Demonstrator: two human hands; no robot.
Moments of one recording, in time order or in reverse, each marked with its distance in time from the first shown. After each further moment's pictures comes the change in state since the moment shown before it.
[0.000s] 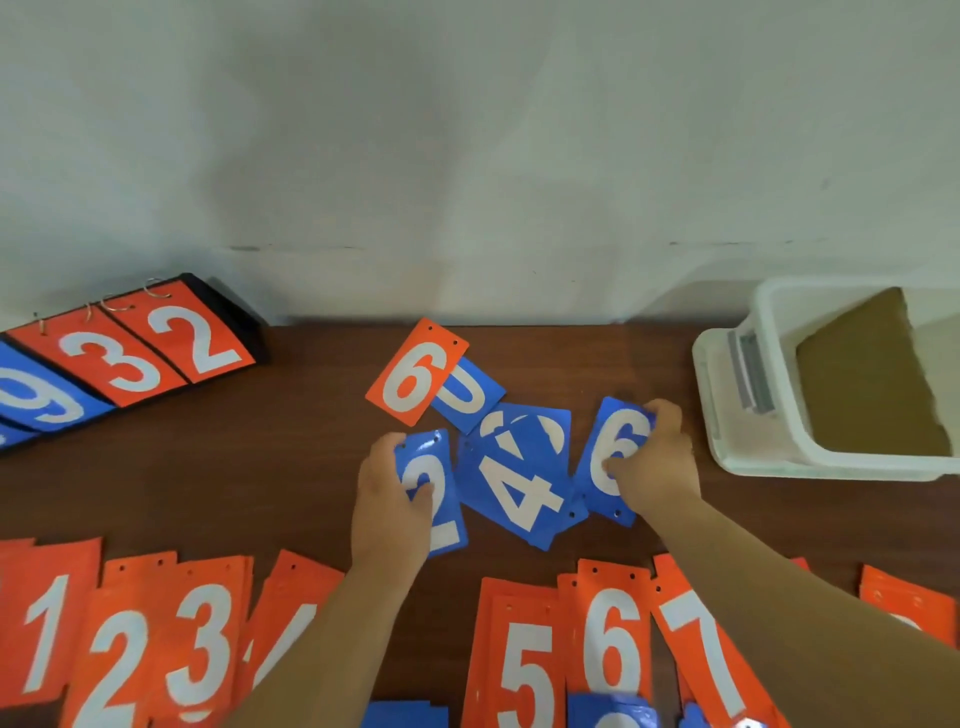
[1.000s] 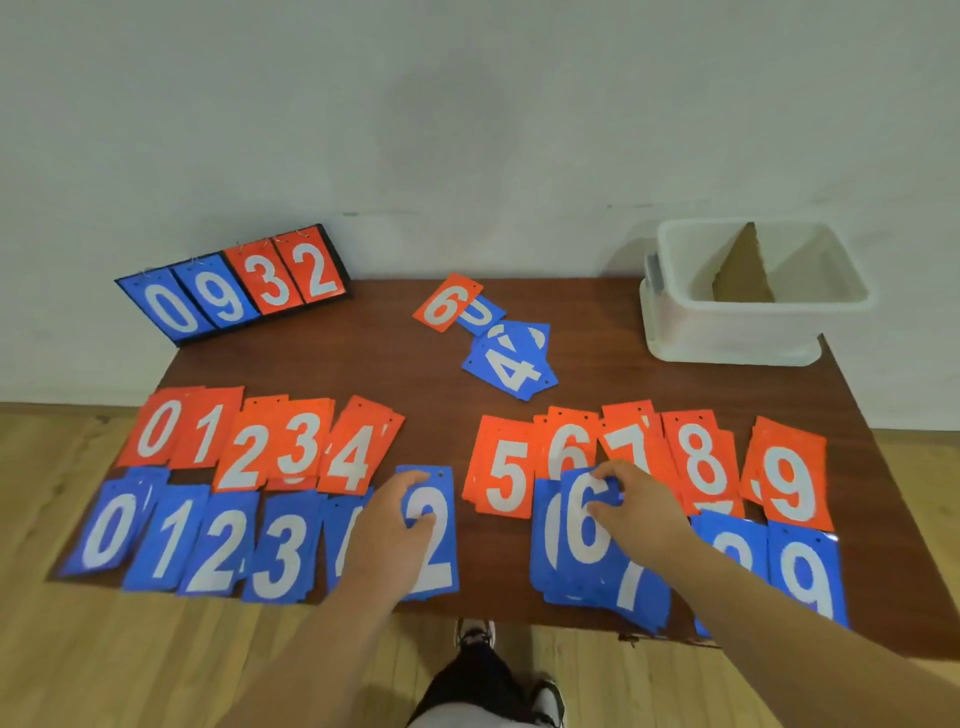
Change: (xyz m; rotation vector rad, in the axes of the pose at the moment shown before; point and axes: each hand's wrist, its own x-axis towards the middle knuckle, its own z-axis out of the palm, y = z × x) left_hand -0.282 -0.075 -0.069 0.033 -0.058 0.043; right_hand -0.234 0.173 -0.045 -0.034 -0.265 -0.380
